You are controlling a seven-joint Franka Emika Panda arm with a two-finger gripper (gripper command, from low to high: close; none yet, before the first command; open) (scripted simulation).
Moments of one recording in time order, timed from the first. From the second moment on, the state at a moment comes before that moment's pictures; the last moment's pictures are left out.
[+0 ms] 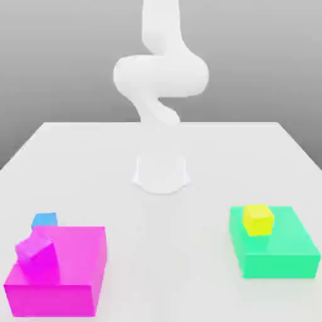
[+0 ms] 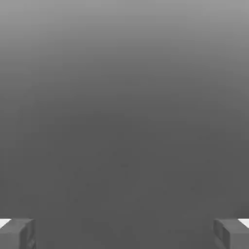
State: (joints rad) arm 0.01 -0.71 0.03 -2.28 -0.01 2.31 0.80
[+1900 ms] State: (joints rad) arm 0.26 0.25 0.33 -2.25 -0.09 2.48 0.86
